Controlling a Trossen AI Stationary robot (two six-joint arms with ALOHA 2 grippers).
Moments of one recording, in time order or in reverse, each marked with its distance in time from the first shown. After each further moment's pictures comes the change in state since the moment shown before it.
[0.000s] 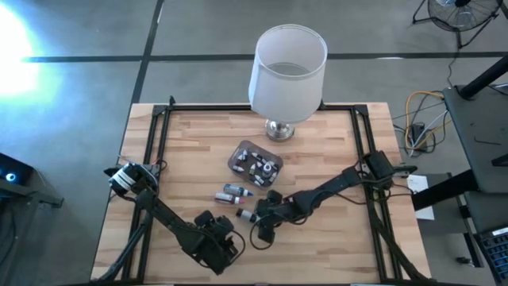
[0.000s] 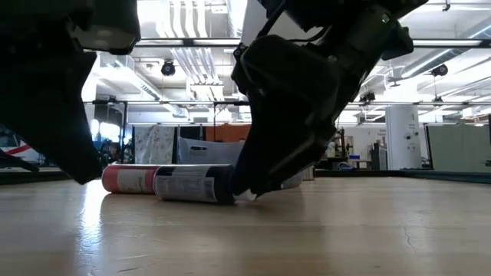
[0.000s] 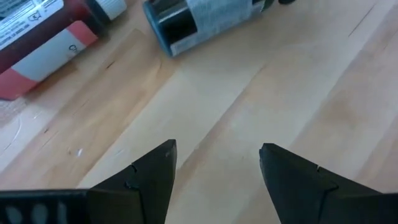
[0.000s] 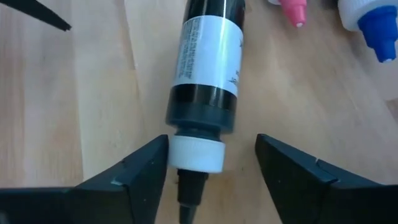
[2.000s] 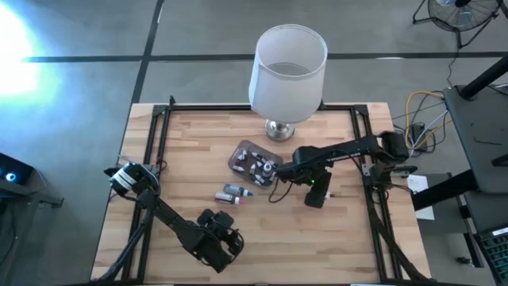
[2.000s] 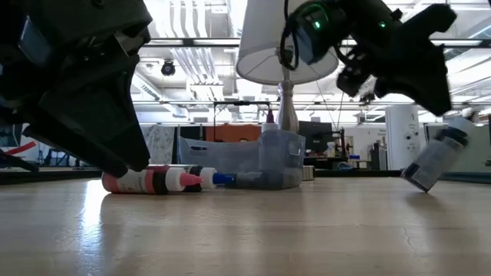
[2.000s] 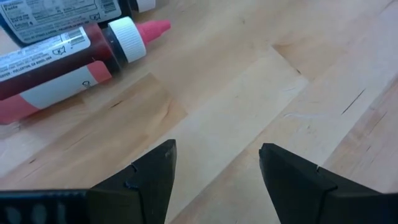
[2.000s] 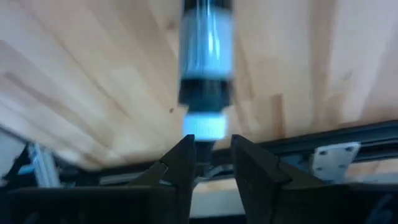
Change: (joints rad) left arm 0.011 0.000 -0.054 0.110 -0.177 -0.136; right arm -0.305 -0.219 0.181 -1.491 -0.415 -0.250
